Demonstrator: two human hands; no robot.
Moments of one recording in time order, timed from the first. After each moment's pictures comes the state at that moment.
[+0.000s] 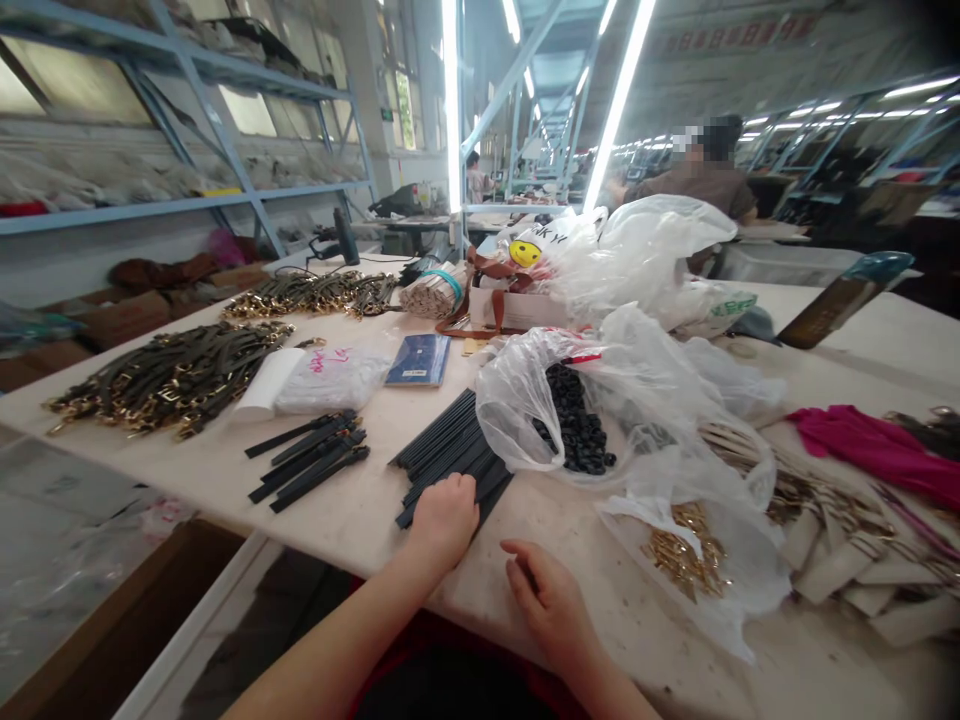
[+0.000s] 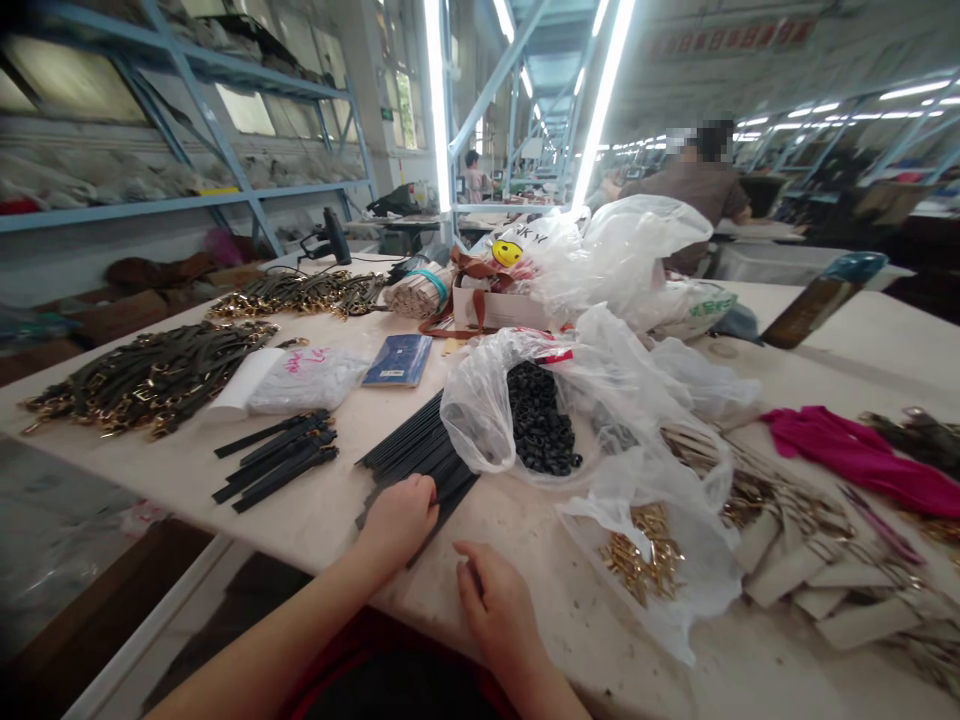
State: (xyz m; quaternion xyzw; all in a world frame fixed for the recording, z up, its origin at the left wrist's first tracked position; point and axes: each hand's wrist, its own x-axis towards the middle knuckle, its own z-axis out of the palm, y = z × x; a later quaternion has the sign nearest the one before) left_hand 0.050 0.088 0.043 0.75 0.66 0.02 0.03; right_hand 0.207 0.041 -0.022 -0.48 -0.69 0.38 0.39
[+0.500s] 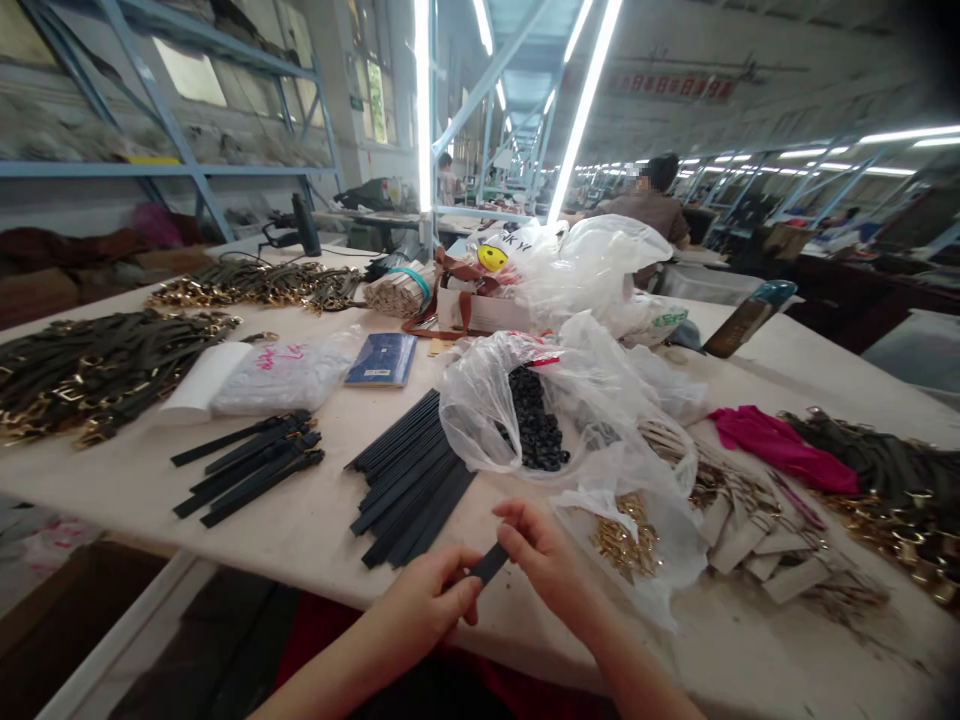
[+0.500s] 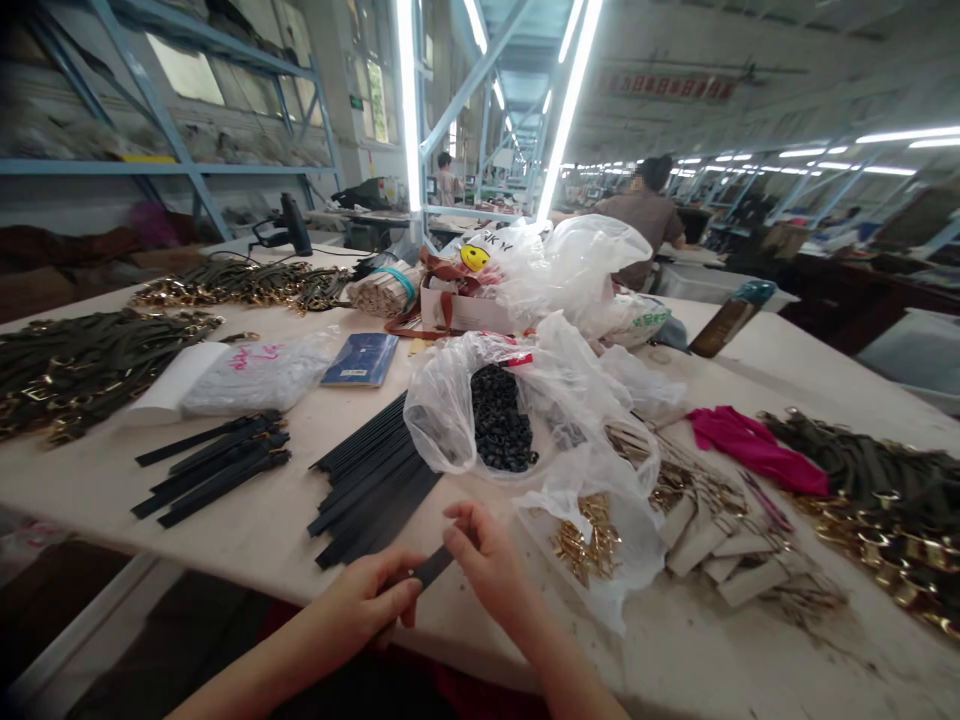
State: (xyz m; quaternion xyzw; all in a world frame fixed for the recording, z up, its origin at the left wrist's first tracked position) left_hand 0.069 0.031 0.052 0.60 0.52 0.21 0.58; right_hand 0.245 0.074 0.017 -0.51 -0.69 0.37 0.35
